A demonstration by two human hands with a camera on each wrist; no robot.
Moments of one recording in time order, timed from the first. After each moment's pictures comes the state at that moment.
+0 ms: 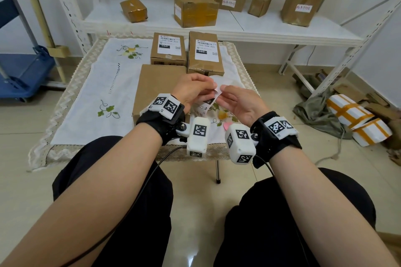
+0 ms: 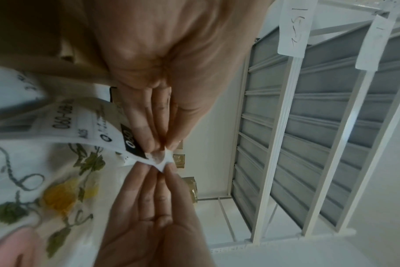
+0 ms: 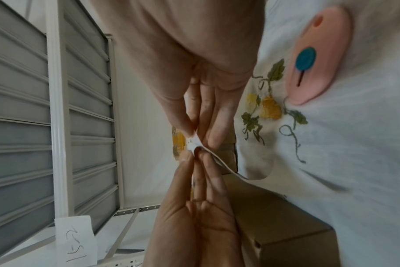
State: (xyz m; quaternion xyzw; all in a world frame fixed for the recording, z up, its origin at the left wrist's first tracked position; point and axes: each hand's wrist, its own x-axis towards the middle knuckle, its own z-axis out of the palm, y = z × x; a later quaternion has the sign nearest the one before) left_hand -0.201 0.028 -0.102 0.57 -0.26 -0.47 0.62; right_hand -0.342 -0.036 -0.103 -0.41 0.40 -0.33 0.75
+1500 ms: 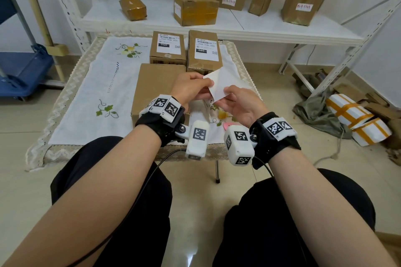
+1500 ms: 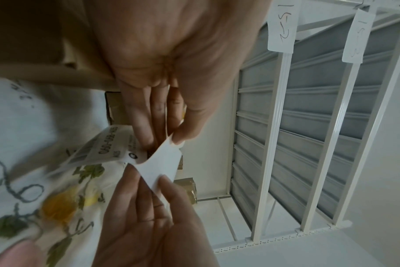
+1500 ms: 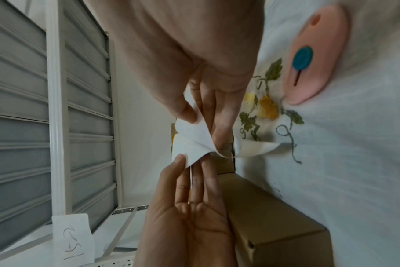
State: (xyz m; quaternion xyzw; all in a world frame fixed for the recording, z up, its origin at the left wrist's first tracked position) left_hand -0.199 0.022 -0.105 0.61 -0.27 -0.42 0.62; right_hand -0.337 -0.038 -0.105 -0.43 0.43 -0.31 0.73
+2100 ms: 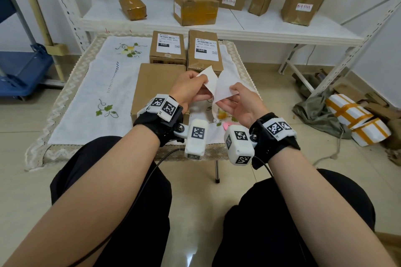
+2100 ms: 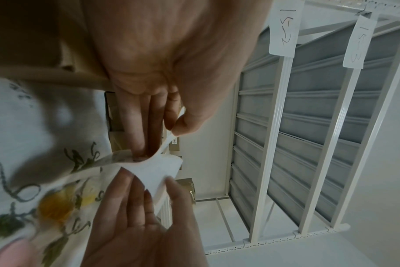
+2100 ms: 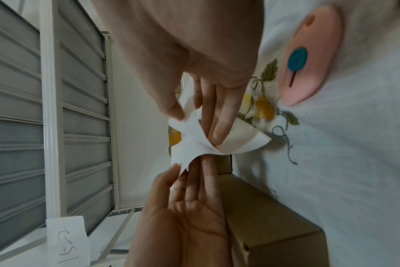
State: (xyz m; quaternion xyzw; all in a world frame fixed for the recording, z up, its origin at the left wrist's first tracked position) left_hand -0.198 0.020 -0.103 0.60 -0.25 -0.44 0.62; right_hand -0.338 -0.041 -0.108 -0.38 0.45 -0.33 0.74
